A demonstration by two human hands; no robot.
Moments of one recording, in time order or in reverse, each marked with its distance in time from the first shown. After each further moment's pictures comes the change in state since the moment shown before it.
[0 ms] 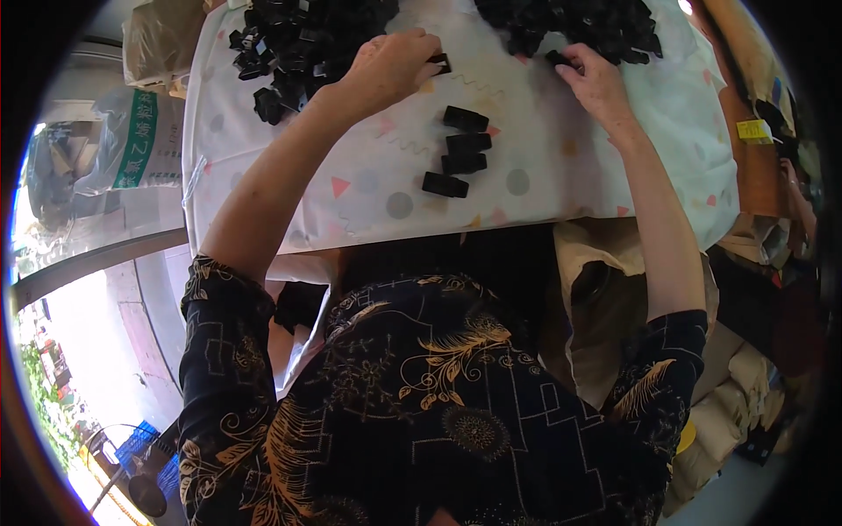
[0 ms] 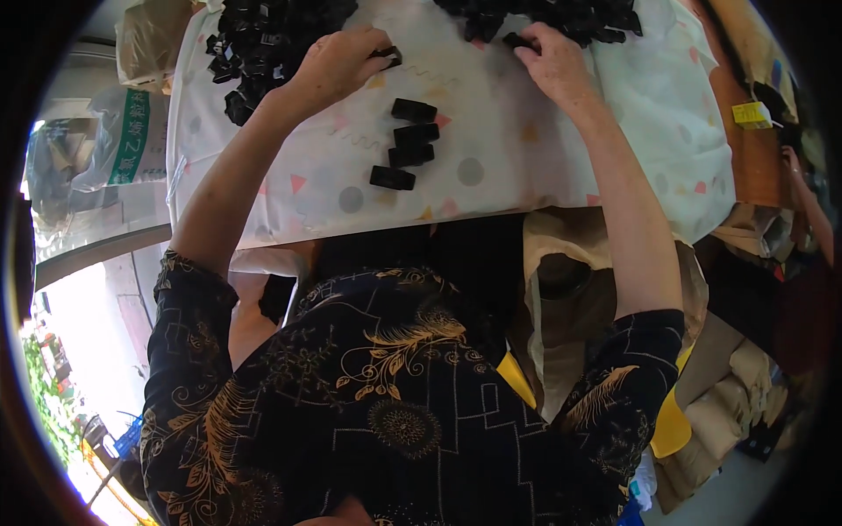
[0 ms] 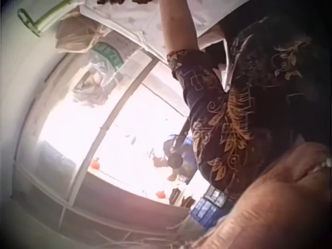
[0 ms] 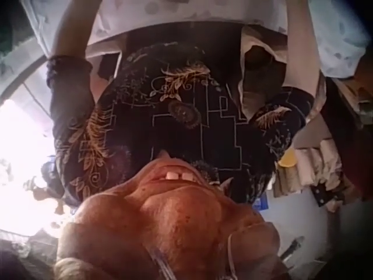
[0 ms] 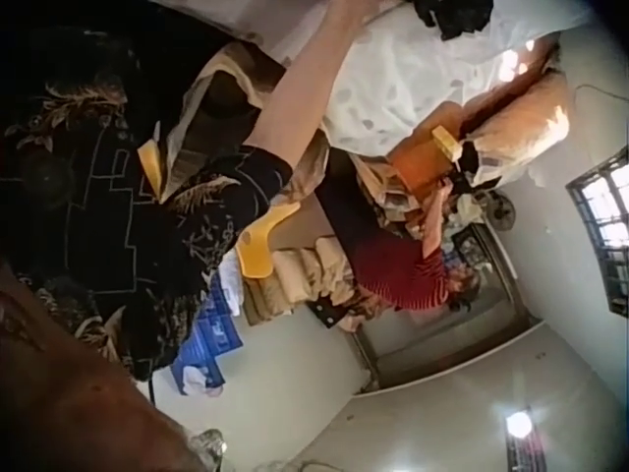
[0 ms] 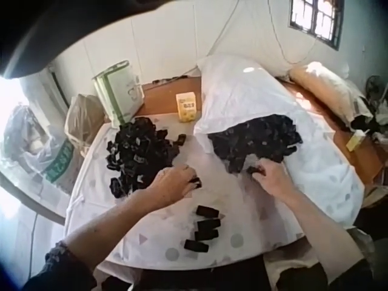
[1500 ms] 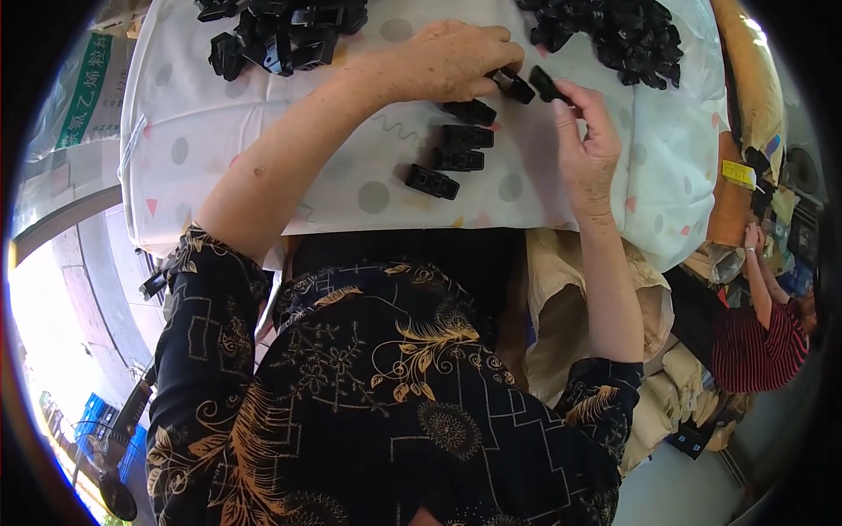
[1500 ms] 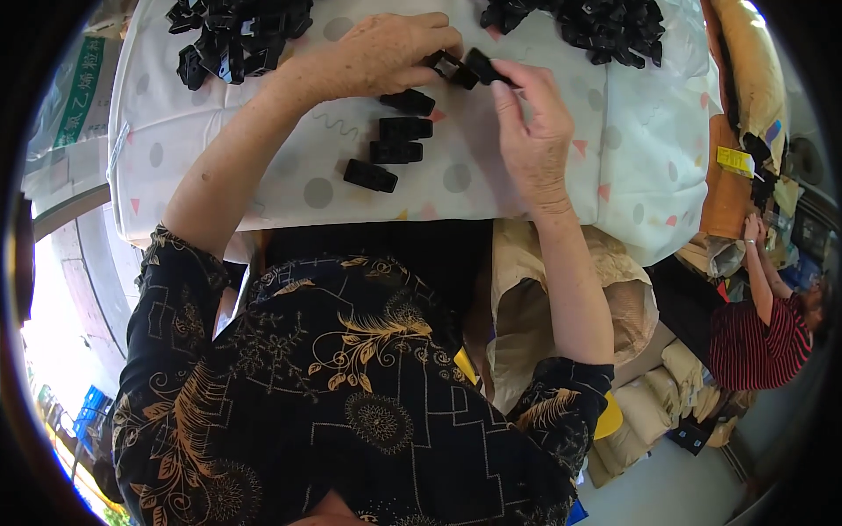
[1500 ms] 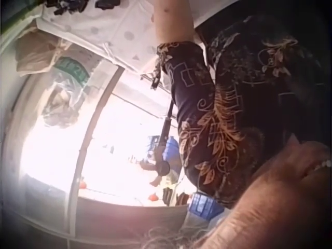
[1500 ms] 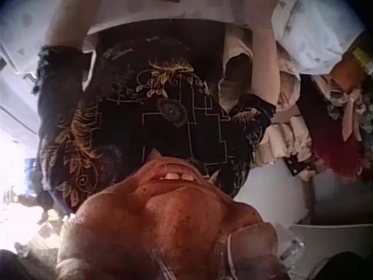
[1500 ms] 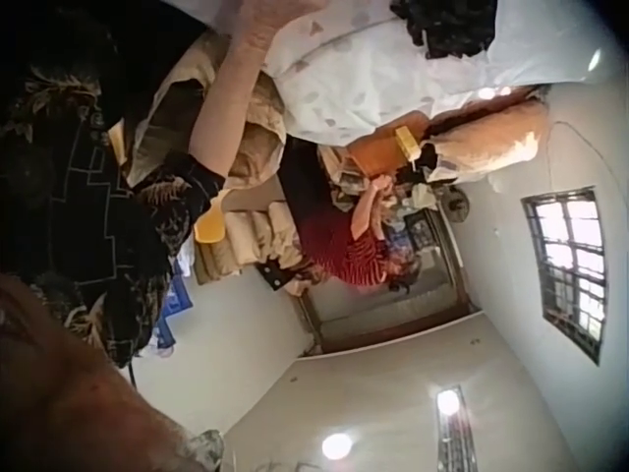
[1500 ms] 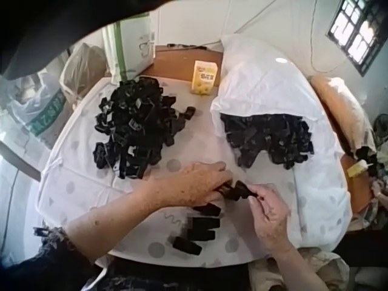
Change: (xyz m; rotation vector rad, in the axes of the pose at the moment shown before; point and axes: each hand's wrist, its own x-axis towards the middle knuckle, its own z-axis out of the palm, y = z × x) left_hand 0.007 0.030 0.034 -0.372 -0.039 0.183; right_hand -0.064 -0.079 -0.001 0.470 0.093 -0.100
